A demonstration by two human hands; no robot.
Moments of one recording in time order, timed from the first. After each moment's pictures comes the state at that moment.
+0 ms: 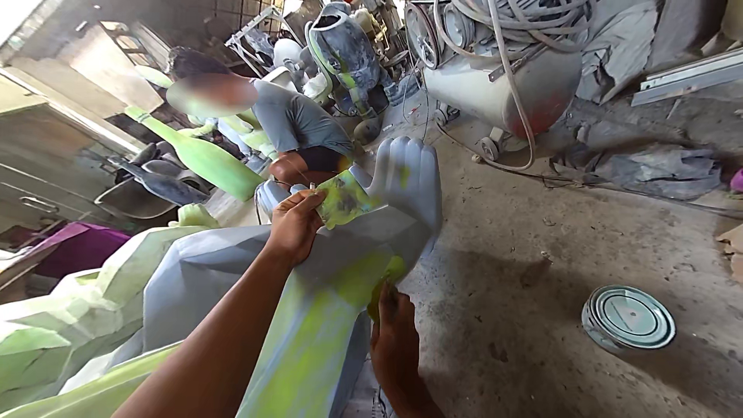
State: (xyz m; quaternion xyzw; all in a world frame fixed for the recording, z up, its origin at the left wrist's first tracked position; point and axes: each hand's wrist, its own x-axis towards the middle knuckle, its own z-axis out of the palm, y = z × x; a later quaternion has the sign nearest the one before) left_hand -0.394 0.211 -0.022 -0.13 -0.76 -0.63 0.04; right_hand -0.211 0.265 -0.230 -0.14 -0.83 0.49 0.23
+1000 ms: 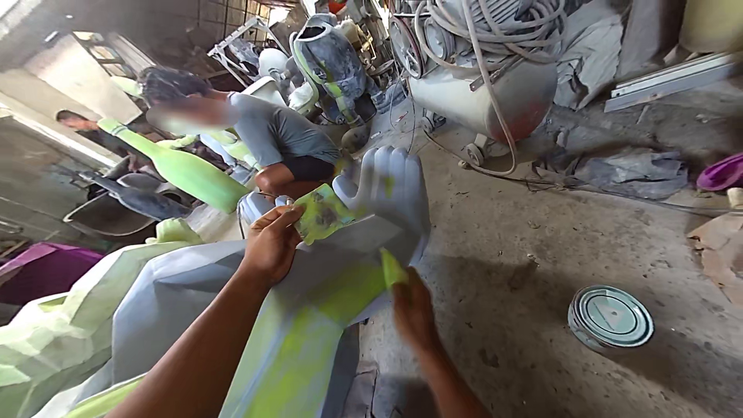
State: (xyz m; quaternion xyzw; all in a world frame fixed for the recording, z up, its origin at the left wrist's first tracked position) left_hand -0.388 0.212 -0.022 -0.14 -0.76 -0.63 0.05; right_hand -0.240 0.364 -0.204 -0.09 -0.61 0.75 0.23
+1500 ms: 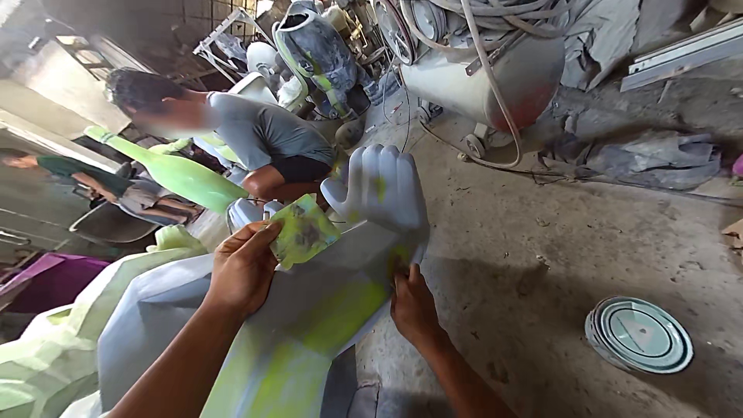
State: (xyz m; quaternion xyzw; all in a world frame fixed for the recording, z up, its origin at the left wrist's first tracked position) left_hand -0.386 0.217 -0.022 -0.15 -0.80 -0.58 0.07; right_hand -0.310 0.369 -0.248 -0.08 -0.87 0.49 0.06
